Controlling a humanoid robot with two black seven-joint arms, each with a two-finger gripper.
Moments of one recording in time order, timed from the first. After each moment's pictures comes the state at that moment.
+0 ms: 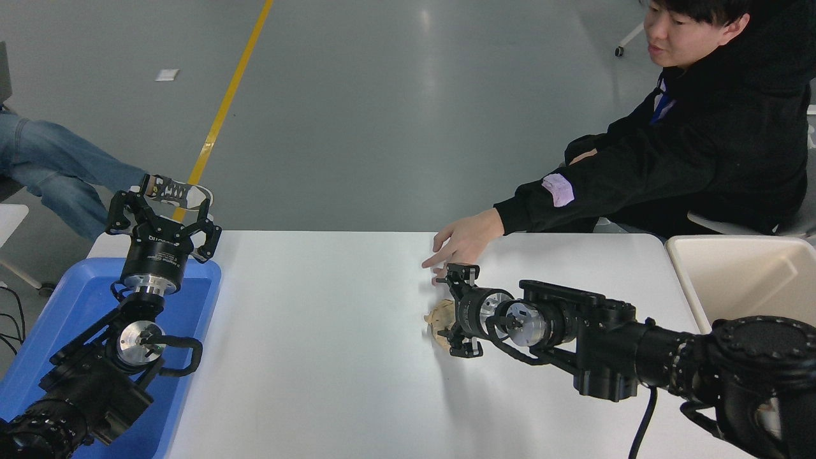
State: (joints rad) left arm -0.60 0.24 -0.89 -0.42 -0.07 -0.57 -0.53; right arm 0.96 0.00 -0.18 0.72 0.35 -0.13 -0.25
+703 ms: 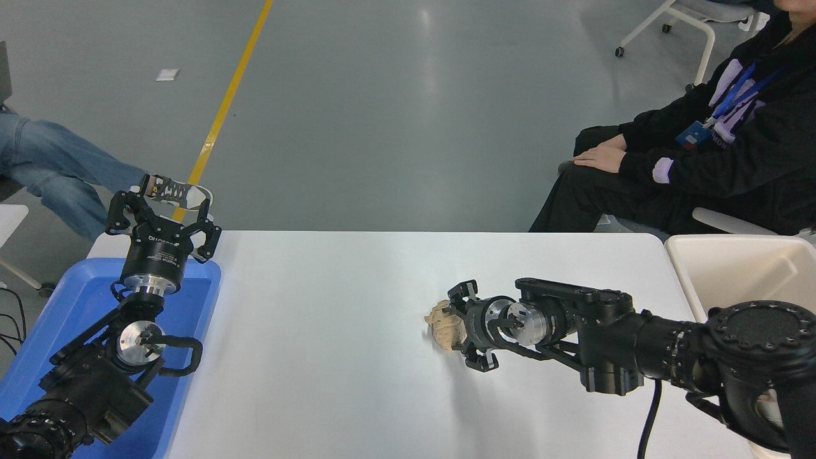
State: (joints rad) left arm -0.60 0.24 -0.89 -0.42 -0.07 -0.57 -0.53; right arm 0.98 0.00 -0.20 0.71 0.33 -0.13 -0.32
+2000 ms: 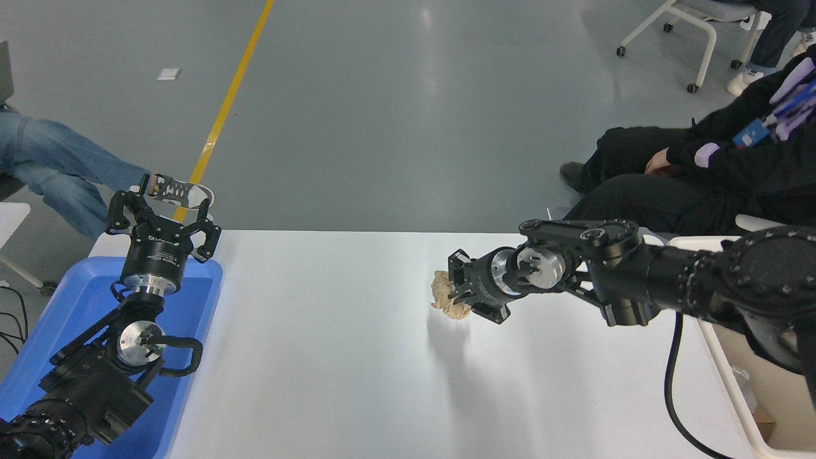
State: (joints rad) left arm -0.60 0.24 -0.89 -0.42 -0.07 -0.57 -0.53; right arm 1.35 -0.14 -0.55 0.74 0.27 0.16 -0.46
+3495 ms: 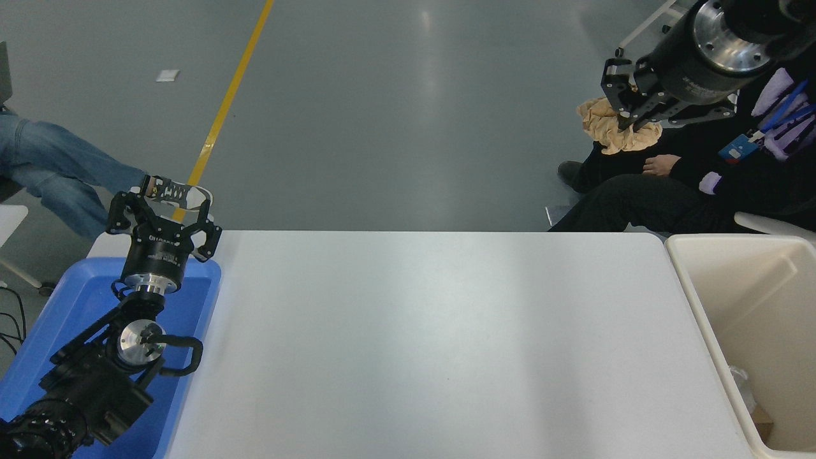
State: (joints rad) left arm -0.60 0.24 -0.89 -0.42 -0.07 -0.57 -0.53; right arm 2.51 -0.37 -1.22 1.34 0.23 0.60 -0.46
